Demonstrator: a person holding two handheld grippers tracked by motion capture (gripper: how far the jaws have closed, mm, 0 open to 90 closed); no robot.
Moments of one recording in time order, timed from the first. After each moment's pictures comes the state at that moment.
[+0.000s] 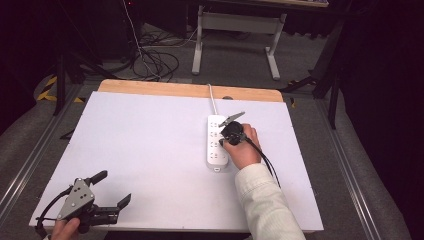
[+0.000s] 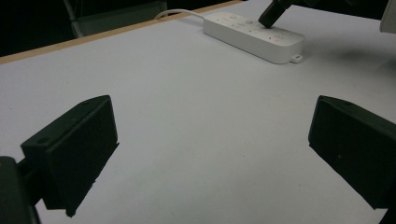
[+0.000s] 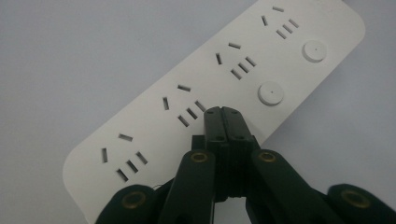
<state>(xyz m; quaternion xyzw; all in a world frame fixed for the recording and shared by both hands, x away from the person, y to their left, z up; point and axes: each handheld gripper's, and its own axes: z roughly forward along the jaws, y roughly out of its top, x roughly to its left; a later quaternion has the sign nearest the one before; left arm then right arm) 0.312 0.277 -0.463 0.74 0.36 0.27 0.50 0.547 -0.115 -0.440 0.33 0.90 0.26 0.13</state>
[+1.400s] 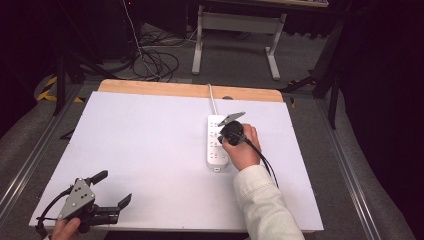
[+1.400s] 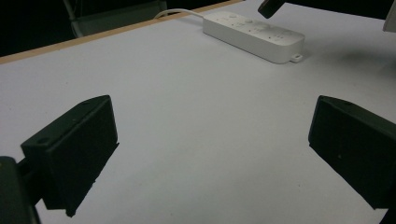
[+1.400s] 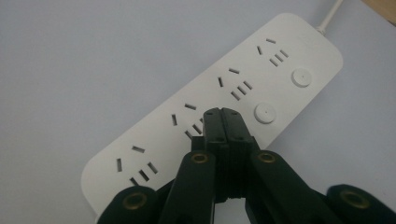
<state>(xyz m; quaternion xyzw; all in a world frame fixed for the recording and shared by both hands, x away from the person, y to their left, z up) 0.313 0.276 -0.463 0.74 0.36 0.27 0.50 0.538 -0.111 -0.428 0.31 0.89 0.28 0.17</state>
